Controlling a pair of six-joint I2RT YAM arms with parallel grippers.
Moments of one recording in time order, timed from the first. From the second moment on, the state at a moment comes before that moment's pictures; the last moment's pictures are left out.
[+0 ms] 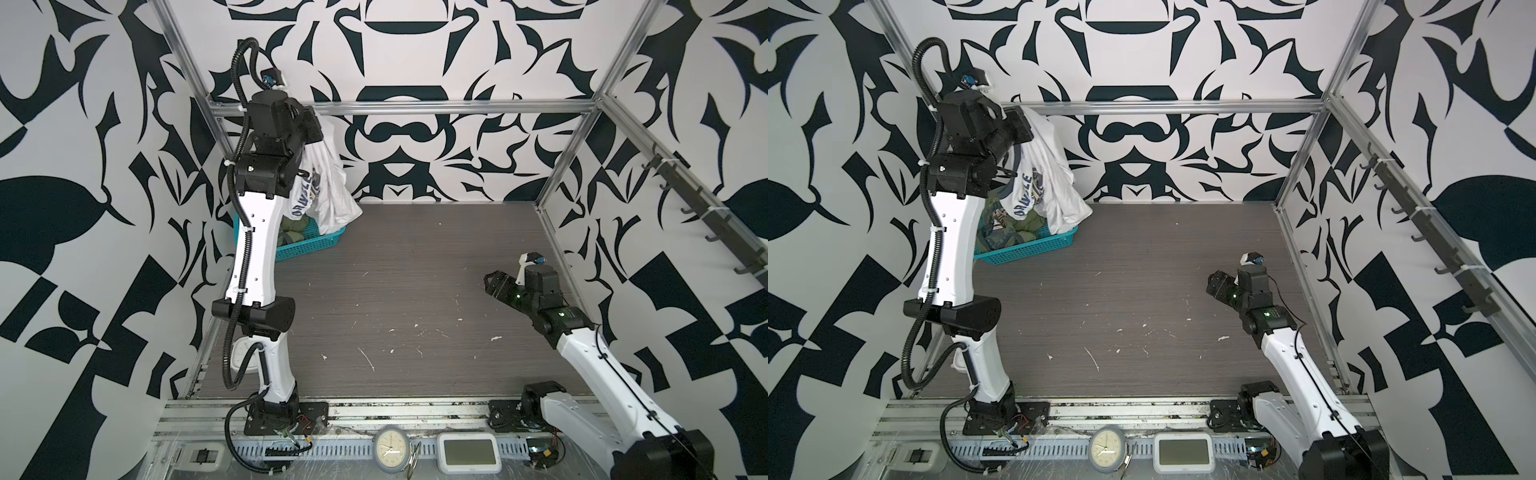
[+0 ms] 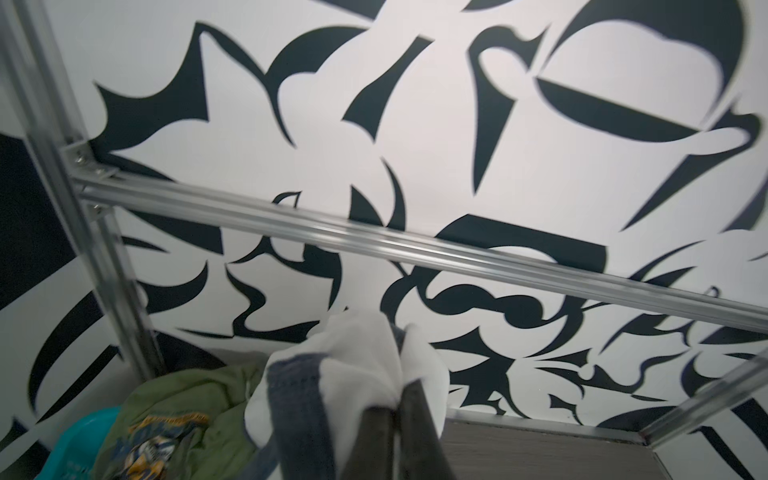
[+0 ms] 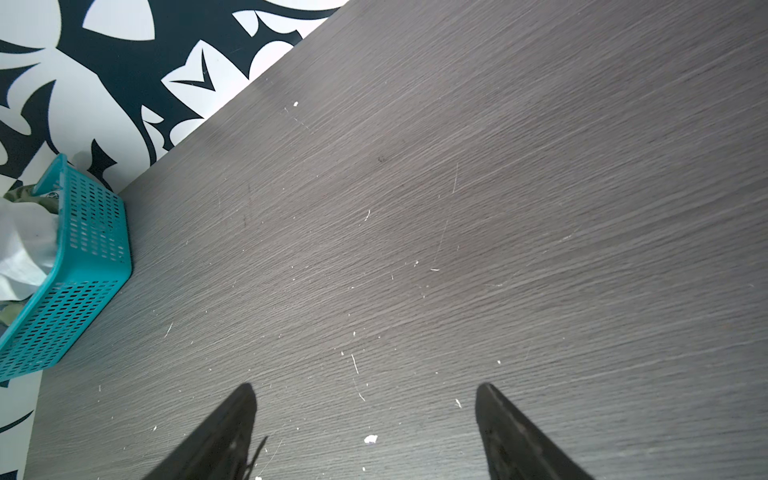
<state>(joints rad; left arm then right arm) -0.25 1.96 2.71 -0.77 -0.13 -0.25 0.13 0.91 0.63 -0.41 -0.07 0.62</state>
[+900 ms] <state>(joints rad) -0.67 1.59 1.52 -0.44 -0.30 -0.35 0.13 0.87 0.69 -0.48 -0.09 0.56</state>
